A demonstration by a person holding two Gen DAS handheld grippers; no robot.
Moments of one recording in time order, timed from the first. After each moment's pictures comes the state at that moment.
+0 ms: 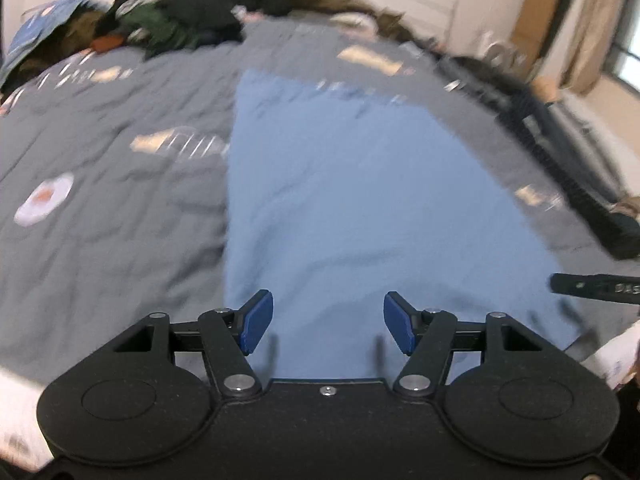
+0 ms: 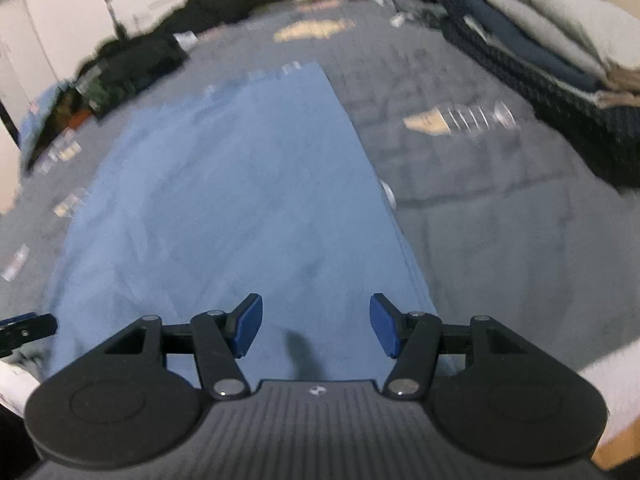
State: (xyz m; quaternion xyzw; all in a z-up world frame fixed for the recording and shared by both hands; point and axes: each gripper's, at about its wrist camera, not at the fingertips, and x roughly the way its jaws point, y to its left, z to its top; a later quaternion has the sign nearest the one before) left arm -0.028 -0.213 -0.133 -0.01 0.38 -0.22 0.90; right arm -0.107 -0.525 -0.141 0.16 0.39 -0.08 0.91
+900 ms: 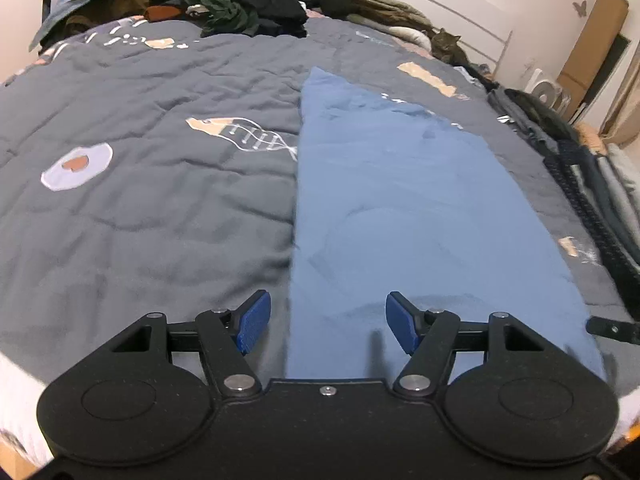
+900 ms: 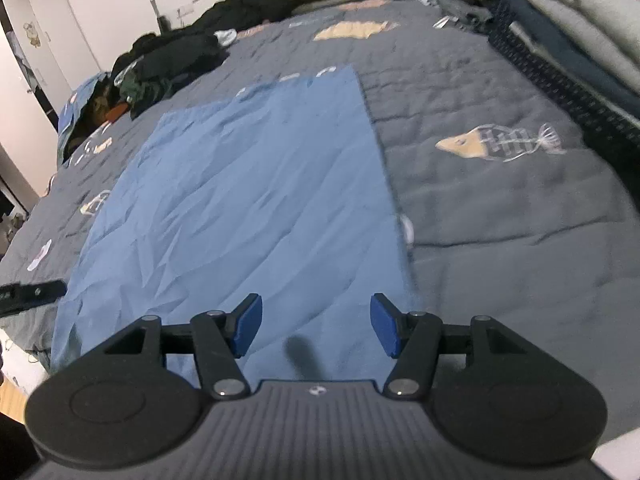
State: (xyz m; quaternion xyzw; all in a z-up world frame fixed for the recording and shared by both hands) left arm -0.011 -0.172 -0.151 -0.08 0.41 -0.15 0.90; right arm -0.083 -0.565 -0.150 0.16 0.40 -0.02 0.90
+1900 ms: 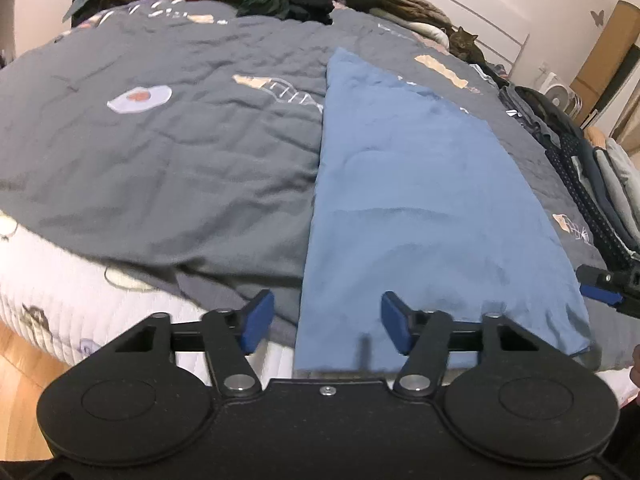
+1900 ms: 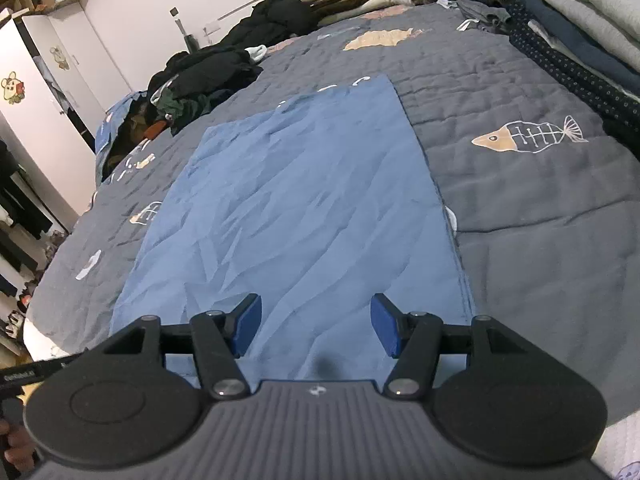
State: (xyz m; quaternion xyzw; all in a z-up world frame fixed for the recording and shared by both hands) left arm -0.077 -0.150 -0.158 -0.11 0.43 -0.11 0.89; right arm -0.101 -0.546 -0.140 0.20 0.37 0.03 0.91
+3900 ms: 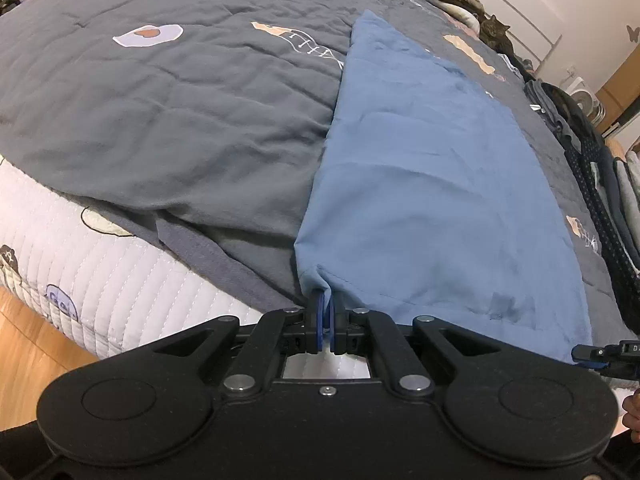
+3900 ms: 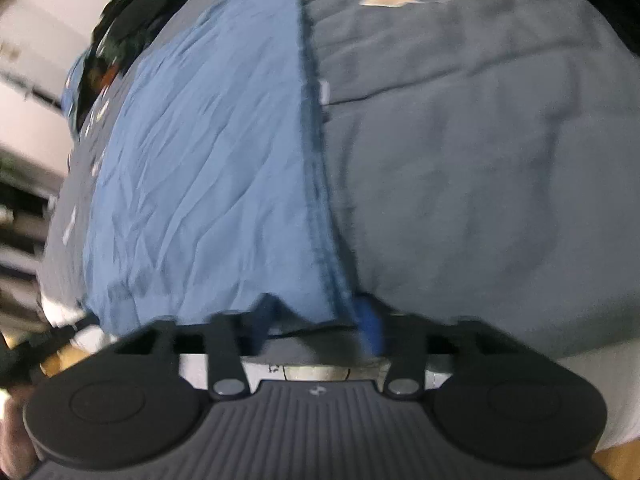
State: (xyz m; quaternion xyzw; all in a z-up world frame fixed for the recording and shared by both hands) left arm -0.067 -0.158 -0.179 -0.17 0.48 -0.09 0.86; right arm -0.115 -0.638 -0.190 0.31 0.52 0.05 0.79
